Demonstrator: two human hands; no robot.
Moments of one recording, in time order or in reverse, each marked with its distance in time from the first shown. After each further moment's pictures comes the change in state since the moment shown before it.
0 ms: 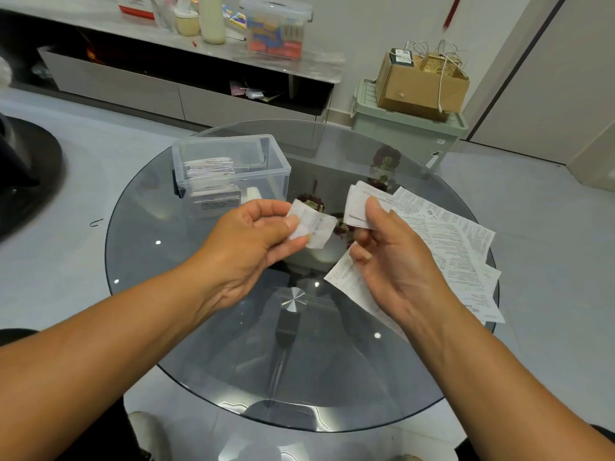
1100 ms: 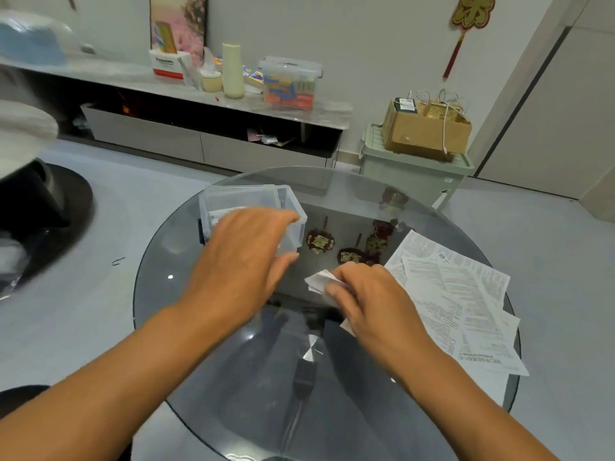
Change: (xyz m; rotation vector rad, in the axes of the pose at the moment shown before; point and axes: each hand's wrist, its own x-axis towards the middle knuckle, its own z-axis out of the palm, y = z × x) left_hand -0.001 0.040 -0.028 1.621 0.066 0.937; right_hand 0.000 0.014 0.003 -1.609 -0.193 -0.619
